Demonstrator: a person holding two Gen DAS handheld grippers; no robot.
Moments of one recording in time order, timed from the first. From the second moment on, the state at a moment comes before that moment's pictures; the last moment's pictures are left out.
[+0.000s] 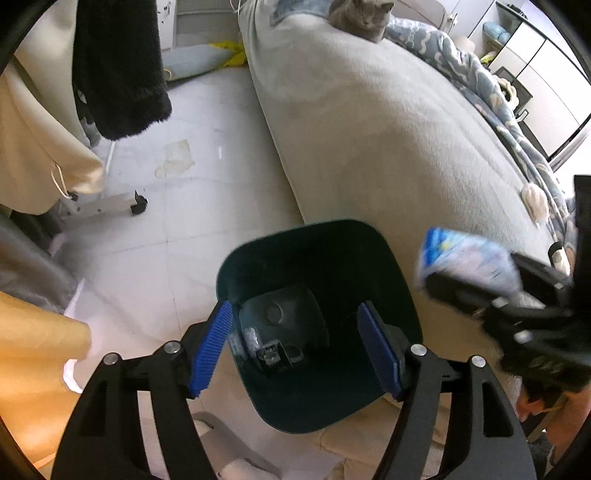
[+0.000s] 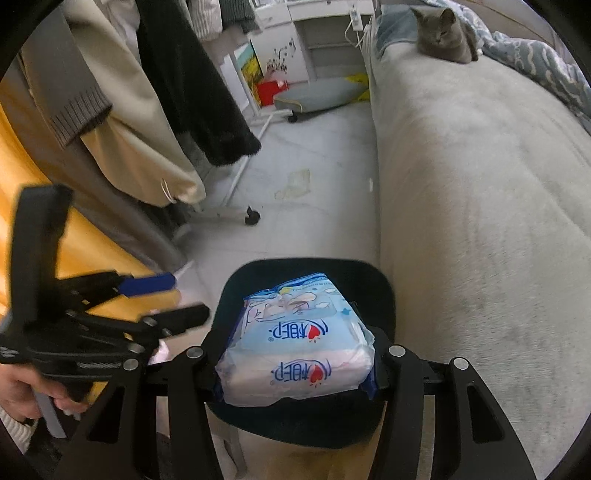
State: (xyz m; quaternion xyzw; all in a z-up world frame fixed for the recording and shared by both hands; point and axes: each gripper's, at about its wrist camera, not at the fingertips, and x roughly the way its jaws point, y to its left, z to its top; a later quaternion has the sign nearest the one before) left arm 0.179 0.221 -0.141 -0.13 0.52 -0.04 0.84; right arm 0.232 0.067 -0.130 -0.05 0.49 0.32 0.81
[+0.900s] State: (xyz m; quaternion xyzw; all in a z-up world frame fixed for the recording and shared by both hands) left arm 0.164 0.250 -0.085 -0.12 0.41 -0.05 0.90; right arm 0.239 0.101 -0.188 -0.11 0.56 0.28 0.77
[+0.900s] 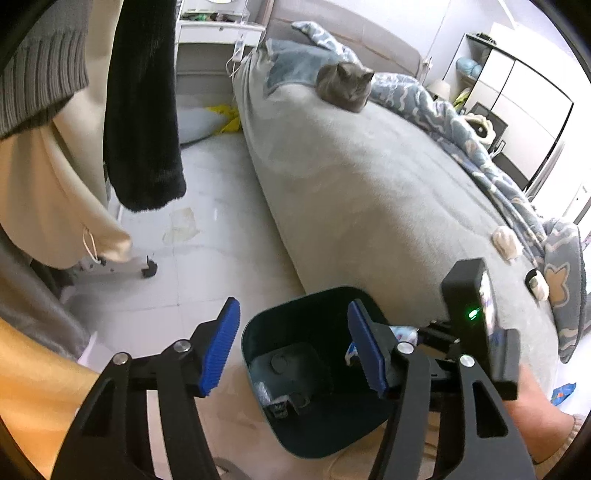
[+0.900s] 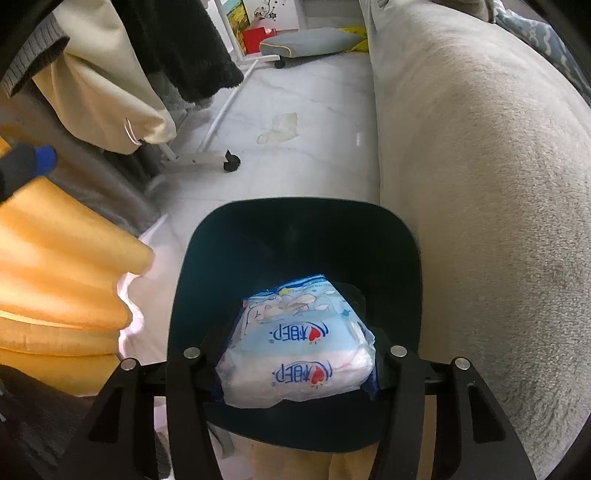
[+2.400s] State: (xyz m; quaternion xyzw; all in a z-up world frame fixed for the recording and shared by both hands) left arm 0.194 0.087 -0.023 -0.08 0.34 -0.14 0.93; right arm 0.230 -0.077 -0.086 -0.09 0.44 0.22 0.87
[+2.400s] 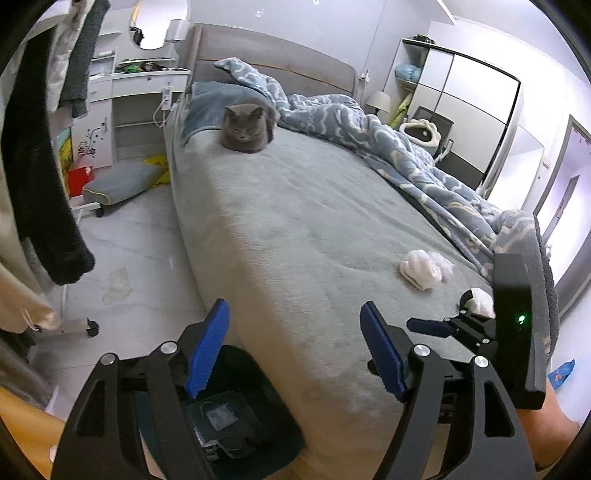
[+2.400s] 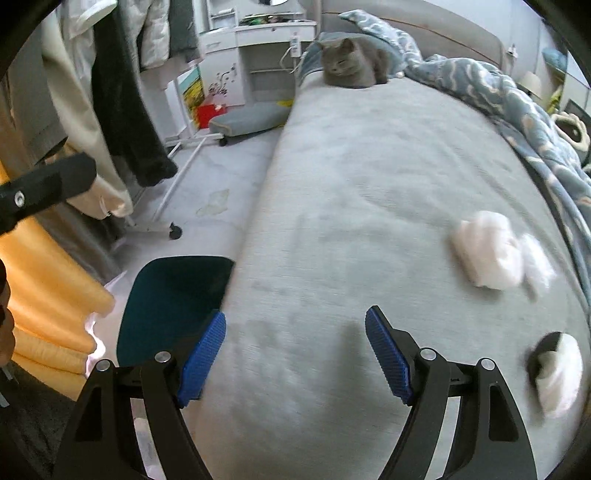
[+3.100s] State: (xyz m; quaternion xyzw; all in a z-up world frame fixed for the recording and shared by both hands) left arm 0.235 -0.011 -0.028 -0.05 0.35 -0.19 0.92; right arm 0.245 -0.186 -0.062 -0.08 0.39 0.17 0.90
